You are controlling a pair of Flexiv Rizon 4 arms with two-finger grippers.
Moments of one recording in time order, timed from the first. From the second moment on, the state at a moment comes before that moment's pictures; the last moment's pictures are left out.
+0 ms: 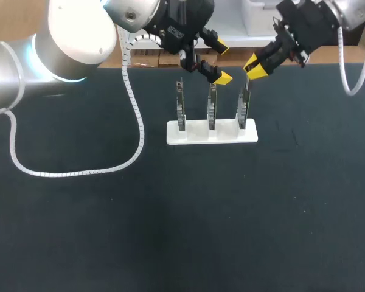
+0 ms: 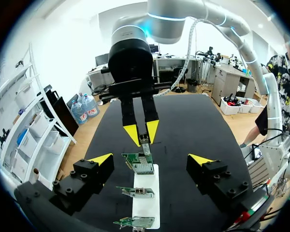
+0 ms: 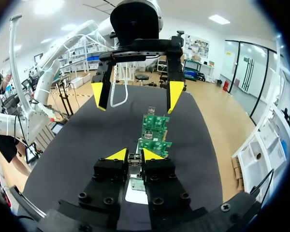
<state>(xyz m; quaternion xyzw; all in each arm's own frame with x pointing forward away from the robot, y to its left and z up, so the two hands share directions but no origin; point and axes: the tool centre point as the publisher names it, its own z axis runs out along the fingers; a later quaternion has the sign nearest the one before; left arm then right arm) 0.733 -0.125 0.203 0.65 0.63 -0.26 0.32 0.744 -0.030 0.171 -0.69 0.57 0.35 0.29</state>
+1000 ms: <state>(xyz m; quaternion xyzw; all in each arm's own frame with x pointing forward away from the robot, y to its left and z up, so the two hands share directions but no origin) 0.733 -0.125 0.203 0.65 0.63 -0.26 0.32 0.746 -0.029 0.175 -0.69 0.57 0.34 0.29</state>
